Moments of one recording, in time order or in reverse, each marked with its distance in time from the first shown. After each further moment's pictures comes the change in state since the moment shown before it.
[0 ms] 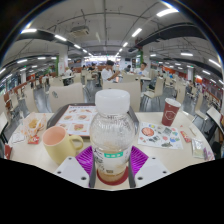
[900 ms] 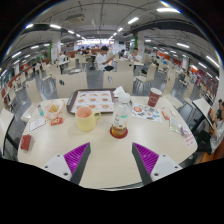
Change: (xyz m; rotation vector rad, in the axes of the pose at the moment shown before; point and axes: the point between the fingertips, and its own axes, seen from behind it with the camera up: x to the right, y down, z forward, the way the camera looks) arm -0.050 0.024 -0.221 -0.215 0.090 0.007
